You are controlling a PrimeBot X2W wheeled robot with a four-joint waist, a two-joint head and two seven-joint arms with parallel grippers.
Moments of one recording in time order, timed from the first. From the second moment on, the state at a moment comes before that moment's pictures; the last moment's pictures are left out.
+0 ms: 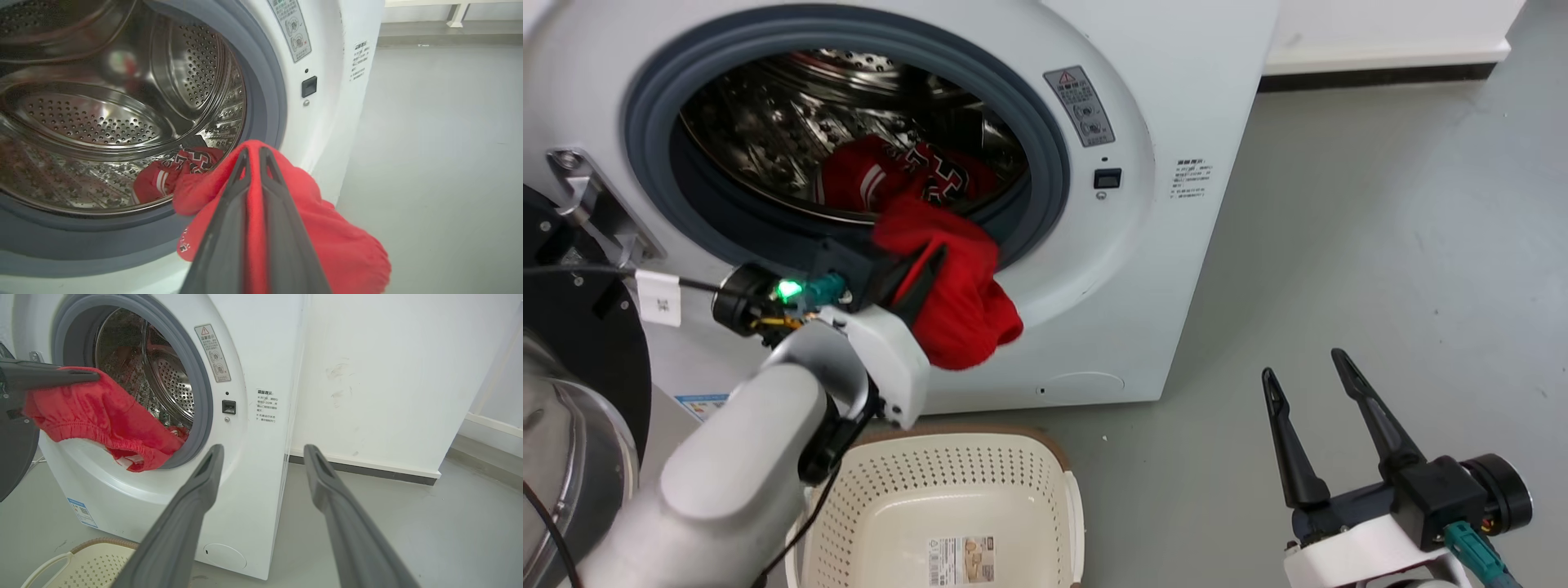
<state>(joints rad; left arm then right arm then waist) -0.70 0.48 -0.78 0.41 -0.61 -0.03 -0.05 0.01 -0.05 0.11 -0.01 -0.03 0.13 -0.26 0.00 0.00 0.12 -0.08</state>
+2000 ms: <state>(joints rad) -0.67 0.26 -0.83 1.12 -0.76 -0.09 -0.13 -0.22 -0.05 0.09 -0.06 -0.02 0.13 -0.26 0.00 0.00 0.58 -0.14</state>
